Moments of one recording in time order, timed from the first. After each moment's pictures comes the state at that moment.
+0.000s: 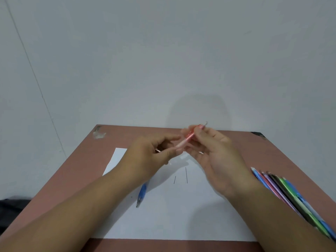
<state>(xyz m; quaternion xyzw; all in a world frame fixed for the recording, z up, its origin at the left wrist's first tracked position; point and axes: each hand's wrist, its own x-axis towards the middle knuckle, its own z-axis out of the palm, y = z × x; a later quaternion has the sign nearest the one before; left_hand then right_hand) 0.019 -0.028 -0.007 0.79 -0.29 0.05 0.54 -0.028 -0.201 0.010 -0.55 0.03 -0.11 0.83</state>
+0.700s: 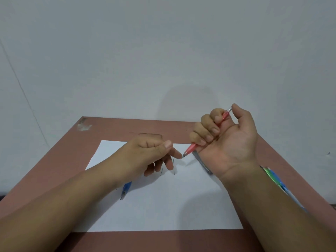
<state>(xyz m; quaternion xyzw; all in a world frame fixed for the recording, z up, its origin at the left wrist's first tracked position) 0.004 -0.030 -0.003 0.74 -0.31 -0.16 0.58 -0.037 -0.225 0.027 -0.34 -0.04 -0.09 0.94</state>
